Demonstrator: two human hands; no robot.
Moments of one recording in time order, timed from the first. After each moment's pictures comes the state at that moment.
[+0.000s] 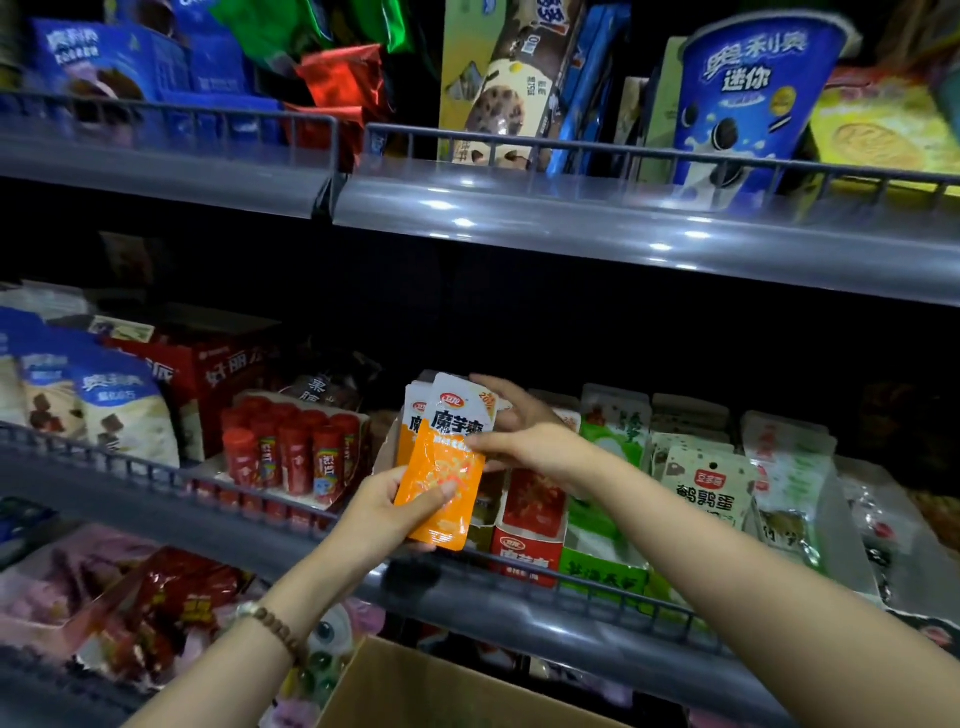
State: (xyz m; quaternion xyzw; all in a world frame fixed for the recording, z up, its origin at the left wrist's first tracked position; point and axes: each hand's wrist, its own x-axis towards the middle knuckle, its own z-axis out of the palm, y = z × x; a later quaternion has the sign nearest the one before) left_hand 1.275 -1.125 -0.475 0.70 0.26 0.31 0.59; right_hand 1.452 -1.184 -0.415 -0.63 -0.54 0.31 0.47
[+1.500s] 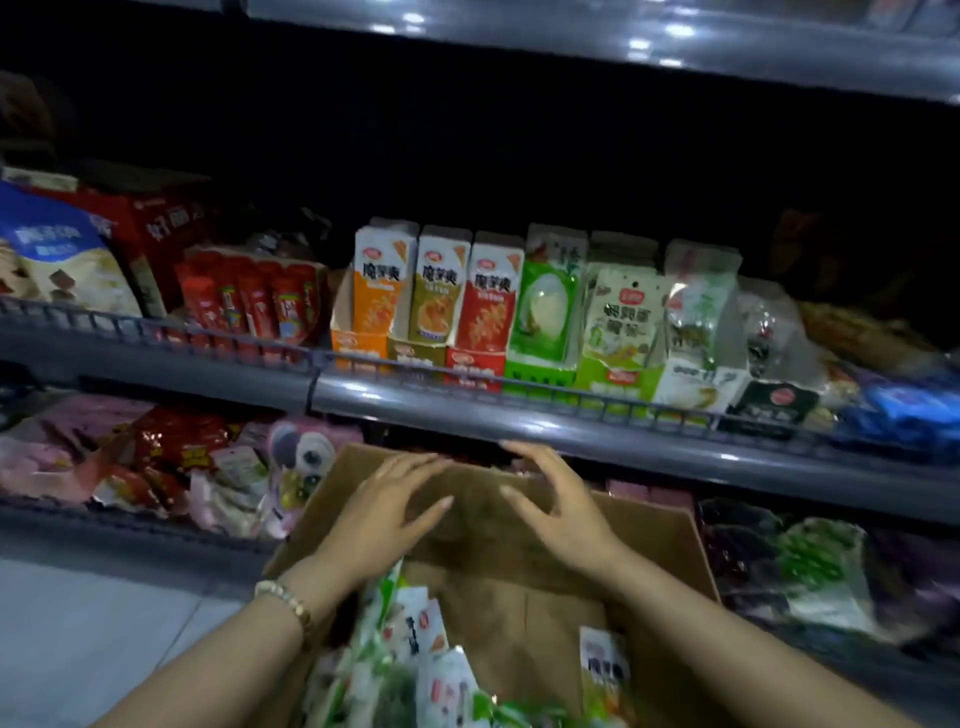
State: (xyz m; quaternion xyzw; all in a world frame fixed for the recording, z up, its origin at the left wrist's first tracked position) left_hand 1.232 -1.219 -0.605 0.93 0.19 0.20 0.25; right_hand 1.400 -1.377 -0.583 -0.71 -0.53 0.14 0.44
